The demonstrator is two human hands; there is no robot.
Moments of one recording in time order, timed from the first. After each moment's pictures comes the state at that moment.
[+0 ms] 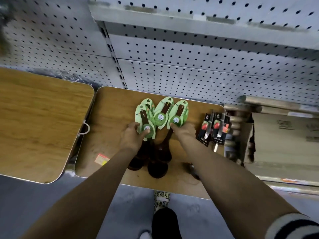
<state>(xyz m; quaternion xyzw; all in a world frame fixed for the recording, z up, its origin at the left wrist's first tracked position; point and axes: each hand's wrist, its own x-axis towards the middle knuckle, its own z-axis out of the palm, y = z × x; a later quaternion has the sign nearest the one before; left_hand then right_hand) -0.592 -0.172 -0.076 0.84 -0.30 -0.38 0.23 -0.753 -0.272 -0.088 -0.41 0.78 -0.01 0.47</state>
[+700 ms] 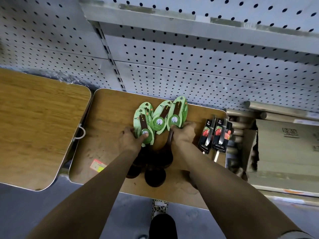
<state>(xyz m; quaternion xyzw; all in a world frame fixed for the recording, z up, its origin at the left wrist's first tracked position) -0.593 -0.186 -0.106 0.88 -0.22 -0.36 0.22 -0.744 -0.285 -0.111 -0.38 0.79 -0.16 0.45</state>
